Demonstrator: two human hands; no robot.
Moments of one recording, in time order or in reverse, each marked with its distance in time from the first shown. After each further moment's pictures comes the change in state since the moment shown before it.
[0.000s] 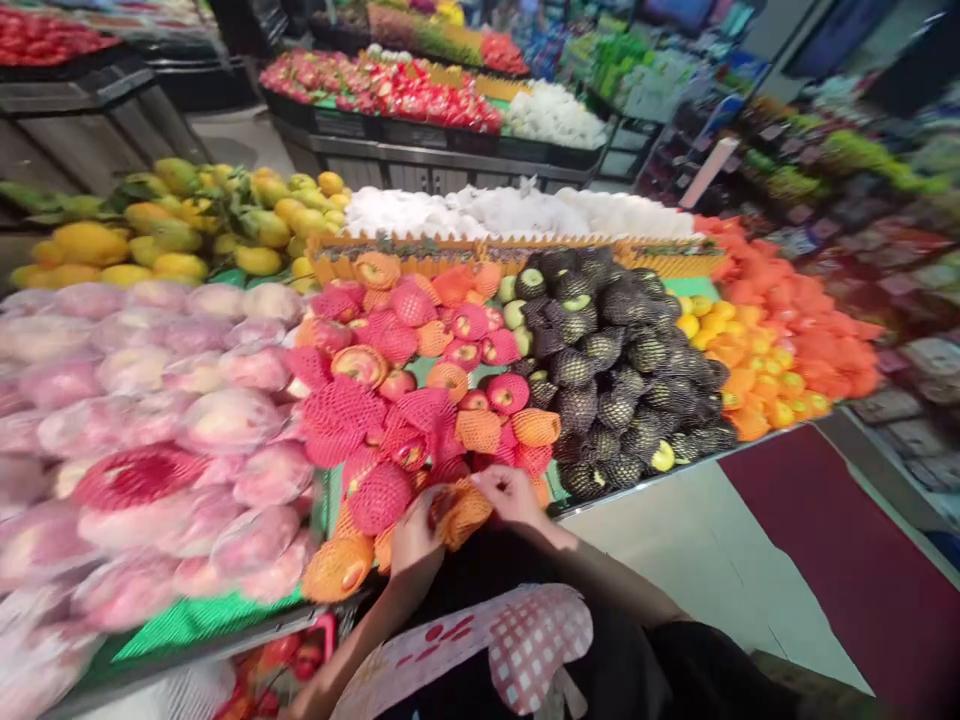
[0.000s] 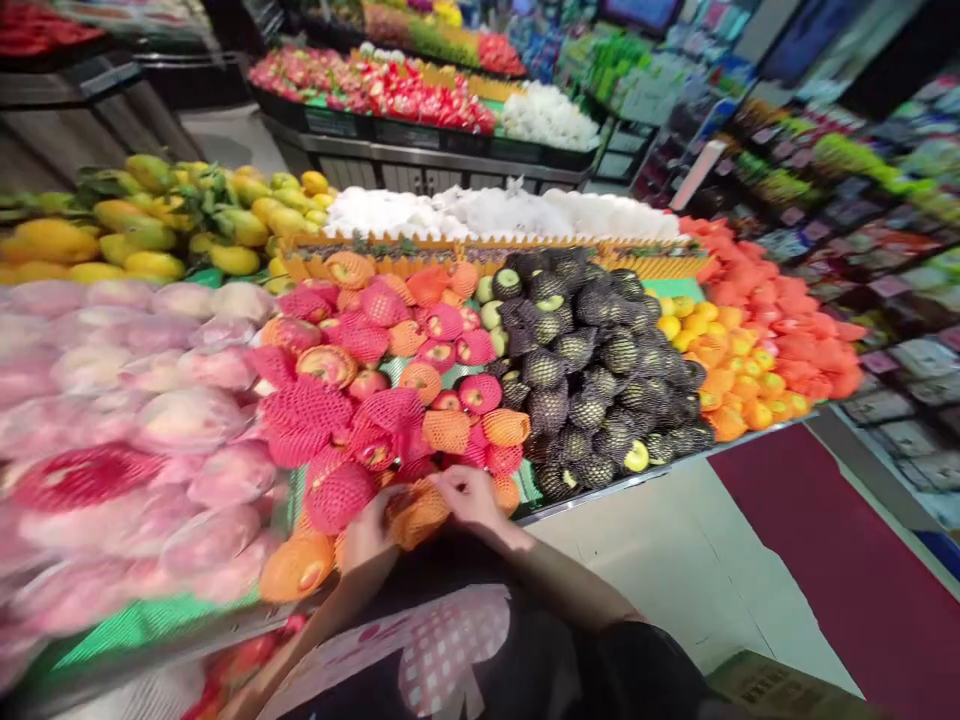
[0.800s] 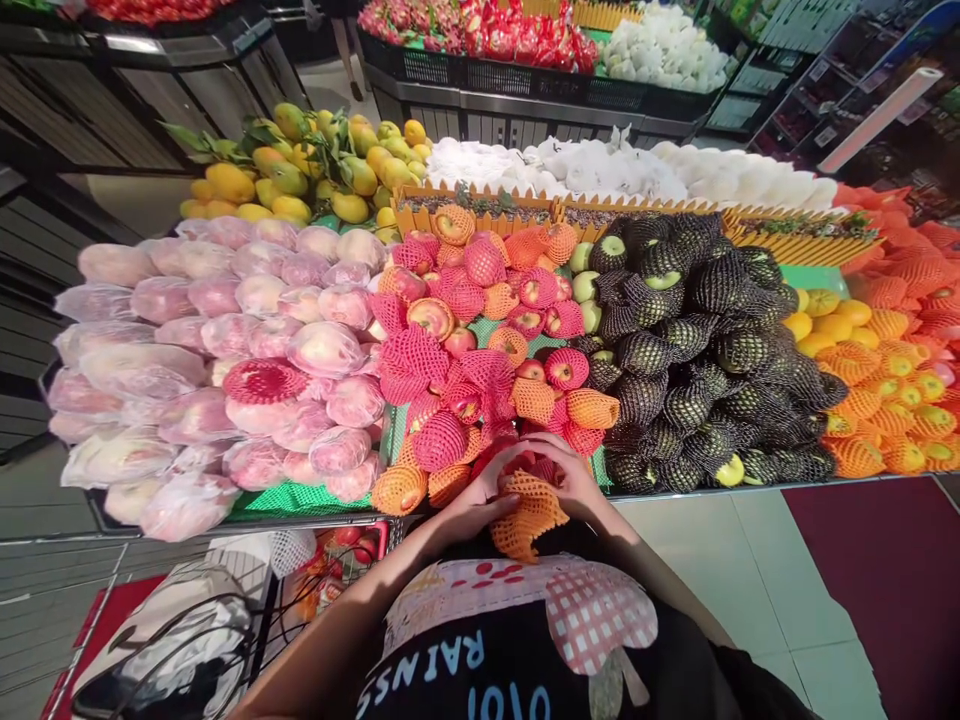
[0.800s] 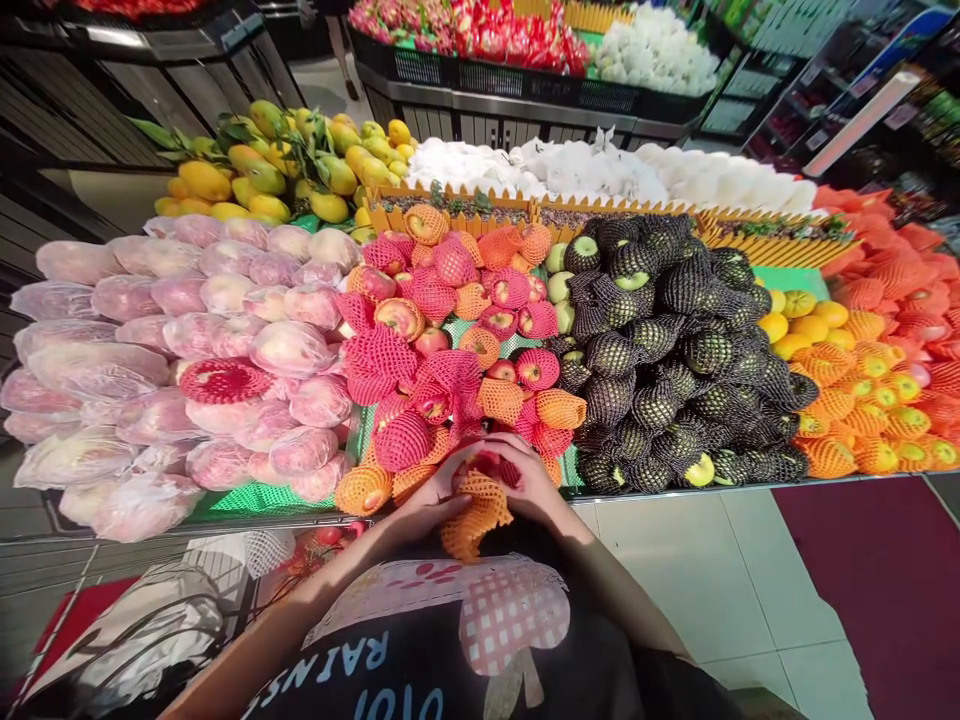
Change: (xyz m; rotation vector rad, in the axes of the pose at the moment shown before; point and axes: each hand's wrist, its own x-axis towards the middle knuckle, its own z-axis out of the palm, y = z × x) left_hand -0.006 0.011 -0.004 -0.889 -0.717 -0.017; right_hand -0.007 0.004 -0.032 -0.211 -0.250 -0.317
